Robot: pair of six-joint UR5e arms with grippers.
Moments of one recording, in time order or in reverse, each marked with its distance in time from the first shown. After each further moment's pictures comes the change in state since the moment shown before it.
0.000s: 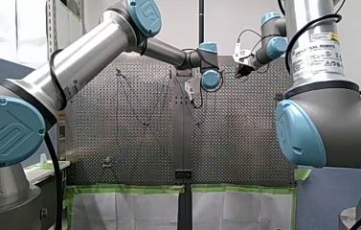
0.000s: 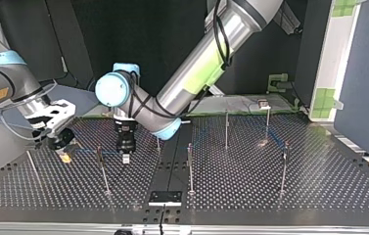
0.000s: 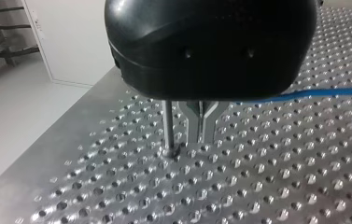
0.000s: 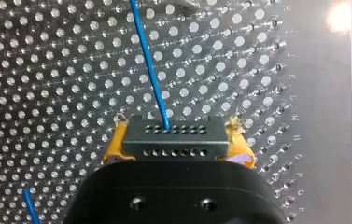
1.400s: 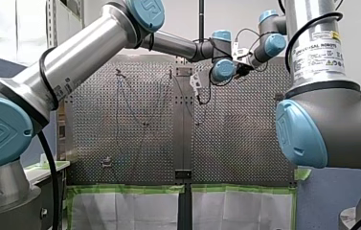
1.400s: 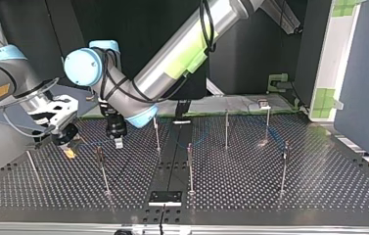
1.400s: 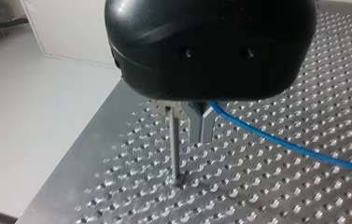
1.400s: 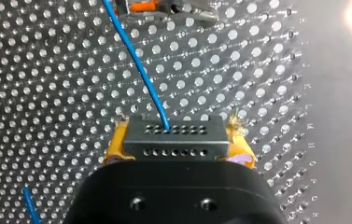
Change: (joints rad) left arm -0.098 0.001 0.067 -0.121 -0.223 -0.012; right arm 0.018 -0.019 0.011 0.057 0.013 -0.003
